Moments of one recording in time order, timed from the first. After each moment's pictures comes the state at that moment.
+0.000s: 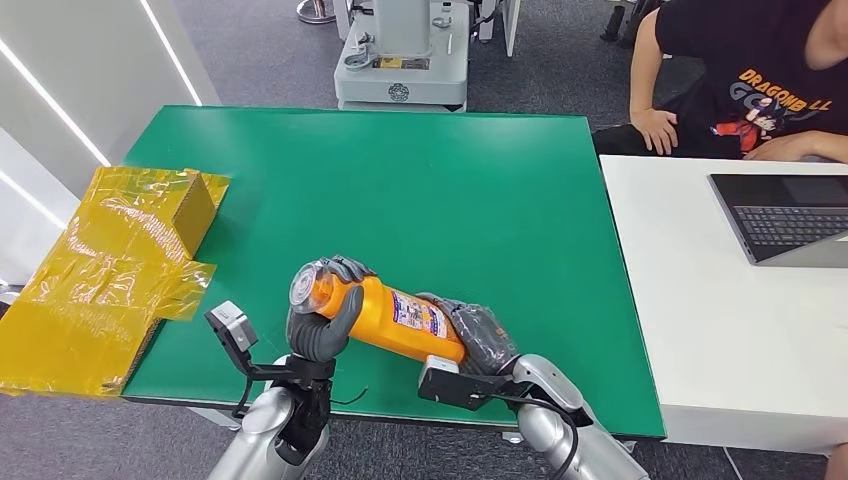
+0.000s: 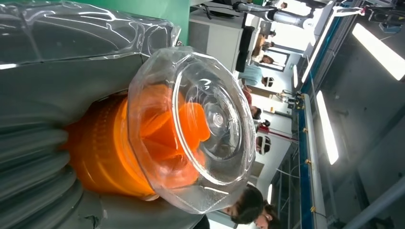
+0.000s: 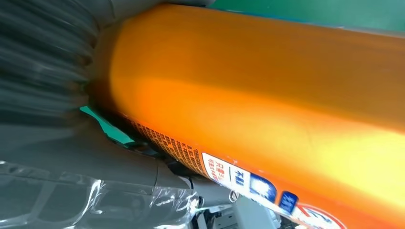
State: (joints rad) left arm -0.17 -0.15 -0.45 -1.21 0.32 -0.01 -0.48; right arm -0.38 -0.07 0.77 -1.02 0.60 -0.10 -0.42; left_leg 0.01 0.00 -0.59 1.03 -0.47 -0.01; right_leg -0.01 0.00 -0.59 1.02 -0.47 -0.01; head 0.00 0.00
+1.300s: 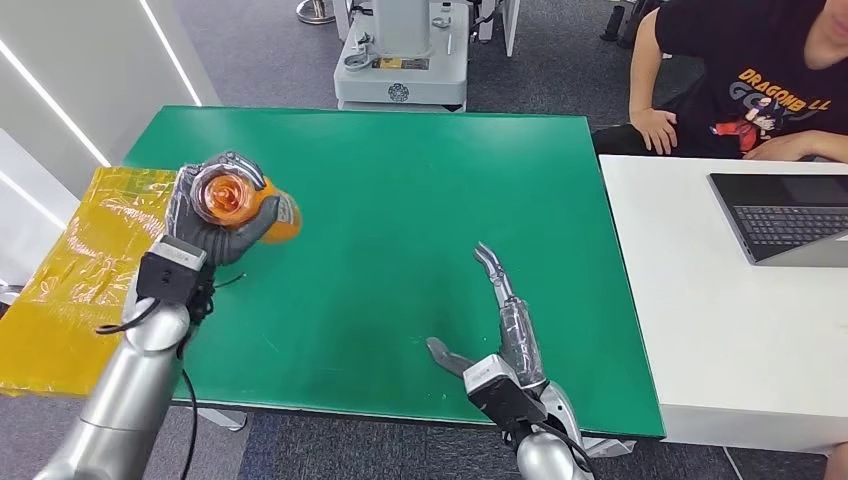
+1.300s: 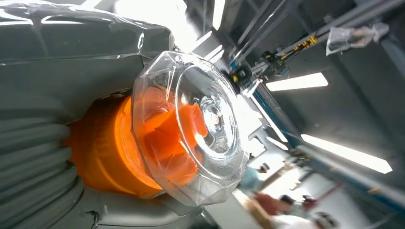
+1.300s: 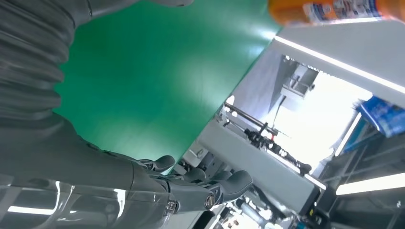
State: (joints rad) left arm -0.47 0.20 -0.28 -1.30 -0.25 0.12 -0.38; right arm -0.15 0.00 0.65 -1.36 0.35 -0.41 -0.51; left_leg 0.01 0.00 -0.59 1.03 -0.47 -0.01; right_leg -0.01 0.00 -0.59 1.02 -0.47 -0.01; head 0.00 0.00
